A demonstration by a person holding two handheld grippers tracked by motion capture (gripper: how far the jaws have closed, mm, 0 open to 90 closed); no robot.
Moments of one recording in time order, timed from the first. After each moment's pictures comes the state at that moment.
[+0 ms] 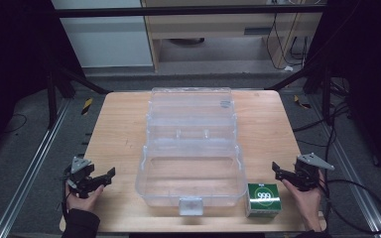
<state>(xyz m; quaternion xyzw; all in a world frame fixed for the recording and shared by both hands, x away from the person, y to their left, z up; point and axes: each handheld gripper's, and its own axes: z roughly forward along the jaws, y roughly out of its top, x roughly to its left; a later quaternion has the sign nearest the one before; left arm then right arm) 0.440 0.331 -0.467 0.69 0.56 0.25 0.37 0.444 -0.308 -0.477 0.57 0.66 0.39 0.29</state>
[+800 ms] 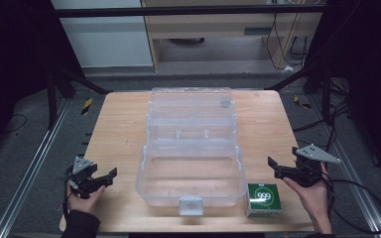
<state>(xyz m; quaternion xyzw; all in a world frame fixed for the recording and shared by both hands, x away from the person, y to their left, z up) 0.439 0.326 -0.466 0.70 0.55 0.25 0.38 0.433 -0.289 -0.418 0.49 0.70 0.44 0.29</state>
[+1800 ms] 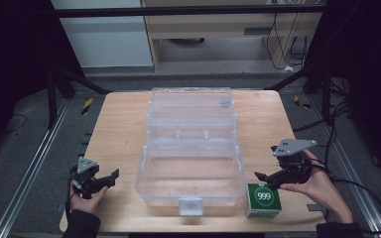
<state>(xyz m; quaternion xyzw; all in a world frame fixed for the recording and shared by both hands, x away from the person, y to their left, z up) 0.440 0.320 -0.470 0.71 0.55 0.25 0.36 0.434 -0.248 -0.367 0.29 0.87 0.35 0.19</state>
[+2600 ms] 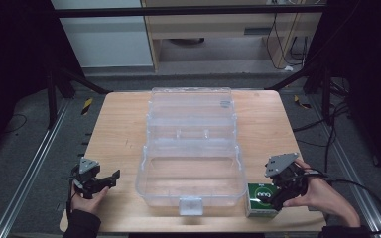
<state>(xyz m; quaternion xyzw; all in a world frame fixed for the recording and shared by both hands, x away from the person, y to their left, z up) 0.441 0.318 -0.471 0.72 0.55 0.25 0.35 0.415 -0.235 -0.381 0.19 0.94 0.26 0.13</state>
